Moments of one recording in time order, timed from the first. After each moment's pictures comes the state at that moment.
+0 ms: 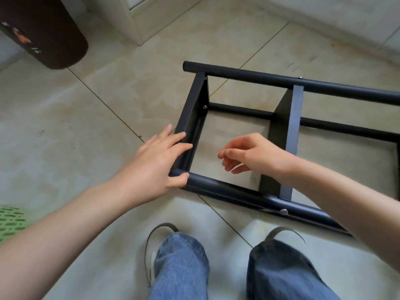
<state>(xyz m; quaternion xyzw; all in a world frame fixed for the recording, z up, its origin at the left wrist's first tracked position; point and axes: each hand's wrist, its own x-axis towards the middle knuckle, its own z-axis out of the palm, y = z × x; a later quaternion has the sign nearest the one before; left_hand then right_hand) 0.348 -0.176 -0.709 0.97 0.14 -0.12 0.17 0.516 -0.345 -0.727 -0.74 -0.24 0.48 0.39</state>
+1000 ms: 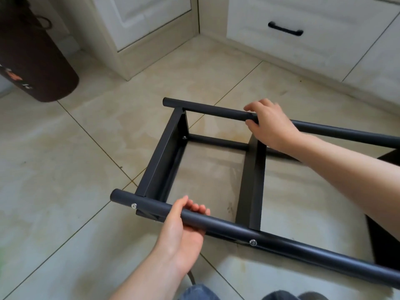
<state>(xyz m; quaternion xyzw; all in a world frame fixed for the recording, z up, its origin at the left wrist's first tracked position) 0.398 -0.302 -0.732 0.08 0.53 0.14 0.83 0.666 -0.361 -0.715 -0.90 -0.39 0.07 0.18</state>
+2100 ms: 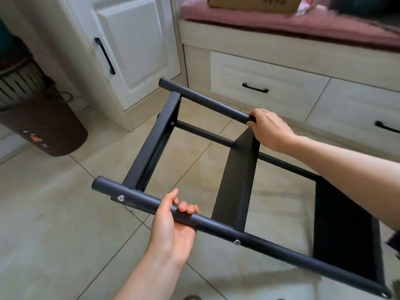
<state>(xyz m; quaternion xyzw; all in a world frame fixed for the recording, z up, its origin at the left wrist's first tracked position) 0.418 -0.264 -0.609 0.17 0.44 0.21 0.86 0.695 -0.354 -0.592 -0.92 -0.33 0.01 0.19</state>
